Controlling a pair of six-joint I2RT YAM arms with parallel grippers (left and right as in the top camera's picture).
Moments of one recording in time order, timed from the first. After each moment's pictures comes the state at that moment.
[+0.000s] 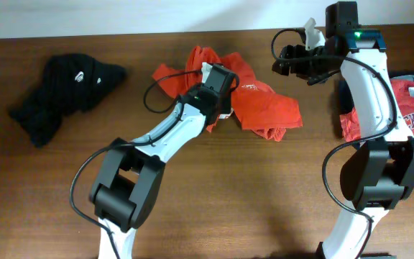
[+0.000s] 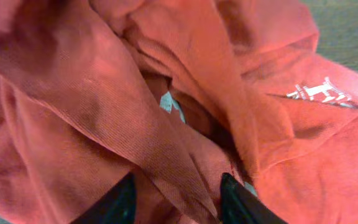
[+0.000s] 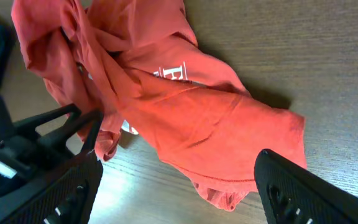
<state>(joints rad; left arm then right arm) -0.58 2.12 1.55 -0.35 -0.22 -0.42 -0.04 2.05 1.97 -1.08 -0.43 0.13</state>
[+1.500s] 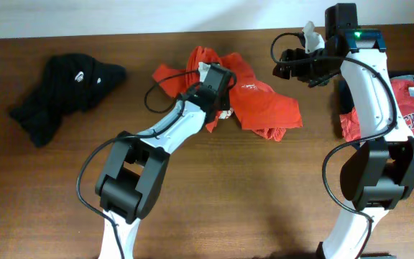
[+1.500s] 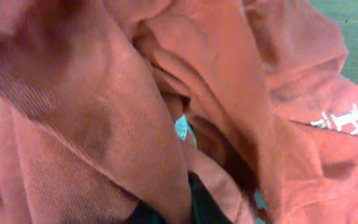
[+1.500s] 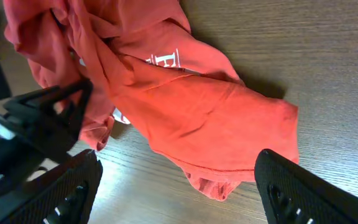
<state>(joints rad) -0.55 2.19 1.61 -0.32 -0.21 -0.48 -0.04 2.05 1.97 -1.12 -0.41 0.09</state>
